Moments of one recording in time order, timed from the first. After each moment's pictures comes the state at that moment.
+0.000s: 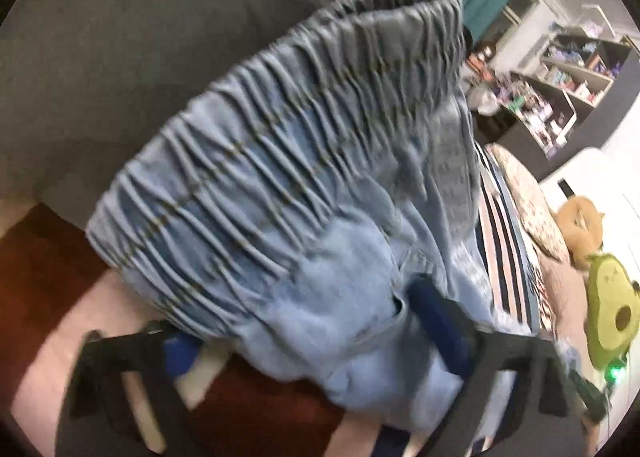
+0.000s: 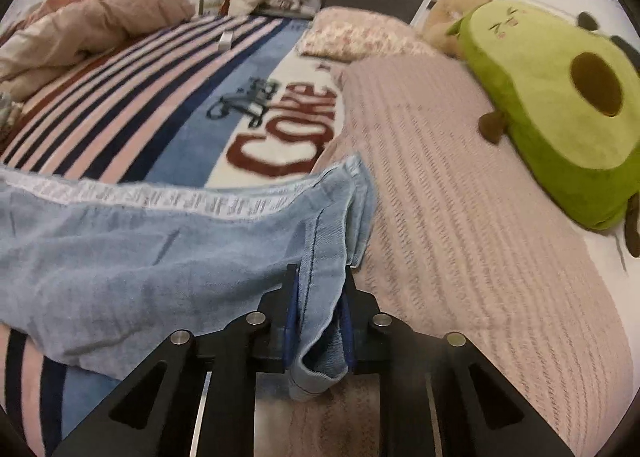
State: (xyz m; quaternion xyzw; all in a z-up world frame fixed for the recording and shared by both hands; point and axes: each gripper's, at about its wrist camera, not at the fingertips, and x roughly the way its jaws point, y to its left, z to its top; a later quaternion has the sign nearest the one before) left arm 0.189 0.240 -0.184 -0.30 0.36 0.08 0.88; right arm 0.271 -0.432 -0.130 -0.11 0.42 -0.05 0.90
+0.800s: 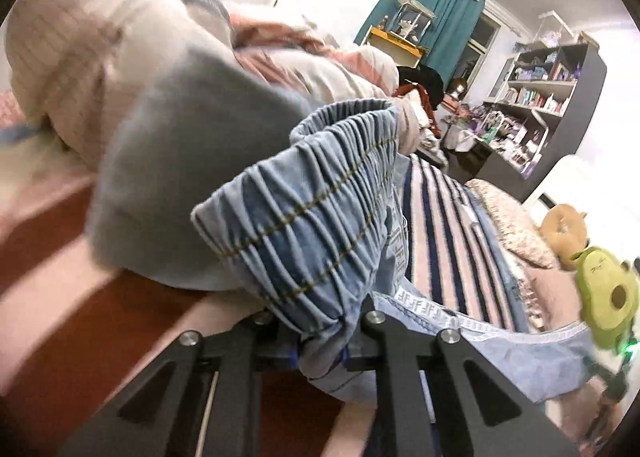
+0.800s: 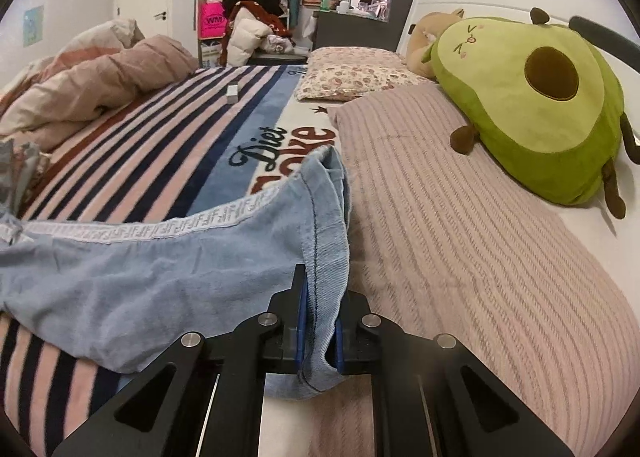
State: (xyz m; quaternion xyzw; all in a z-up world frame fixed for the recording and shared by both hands) left arm 0.108 0.242 -0.112 -0.23 0.25 0.10 0.93; right arm 0.218 -0.429 -0.096 -0.05 0.38 -0.02 0.93
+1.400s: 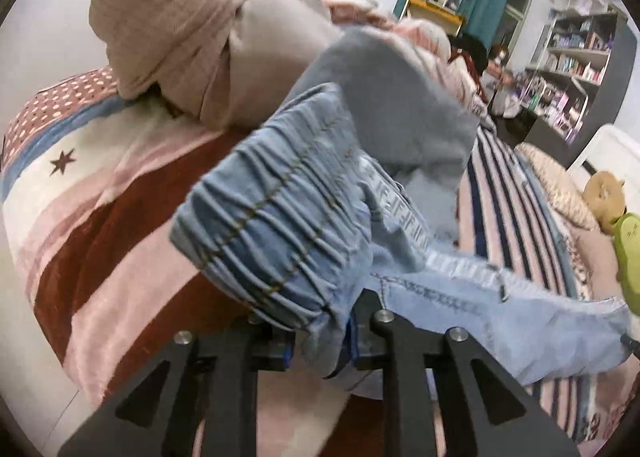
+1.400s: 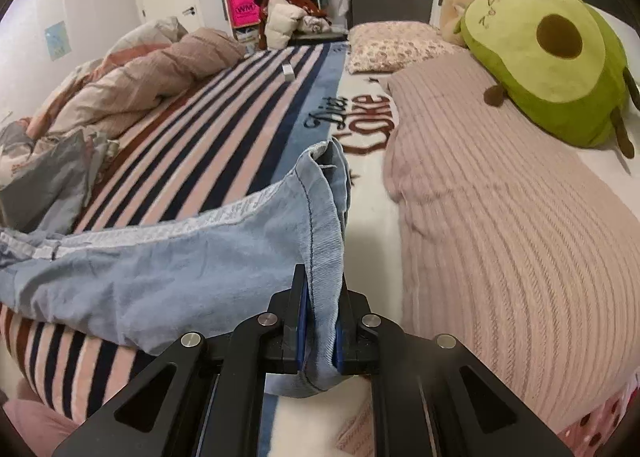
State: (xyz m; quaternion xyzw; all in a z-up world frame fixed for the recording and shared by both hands) left arm 0.020 0.292 -0.141 -0.20 0.35 0.16 0.90; right arm 0.143 -0.398 -0.094 0.02 0.43 0.05 0.90
